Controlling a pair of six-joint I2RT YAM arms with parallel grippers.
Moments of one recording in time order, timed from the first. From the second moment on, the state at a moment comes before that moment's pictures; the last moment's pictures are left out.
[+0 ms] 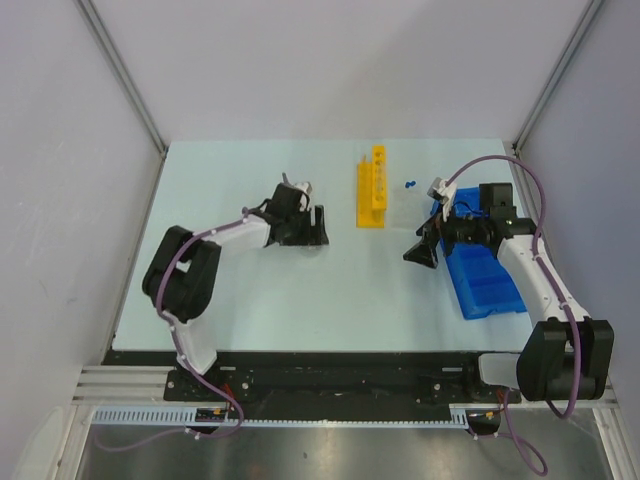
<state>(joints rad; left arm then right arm) -0.47 1.88 1.21 -0.21 0.12 -0.43 0.03 1.28 1.00 -0.60 -1.00 -0.54</state>
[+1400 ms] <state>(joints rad) -0.74 1.58 0.81 0.08 0.08 -0.52 0.27 1.27 0.98 -0.71 -0.90 -0.77</state>
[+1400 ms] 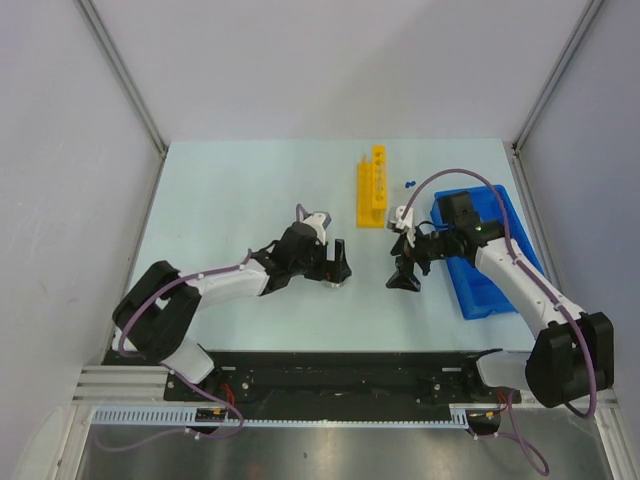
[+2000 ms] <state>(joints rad) -0.66 0.93 0.71 -0.13 -0.09 -0.45 0.61 1.45 0.99 -0.55 -0.63 -0.93</state>
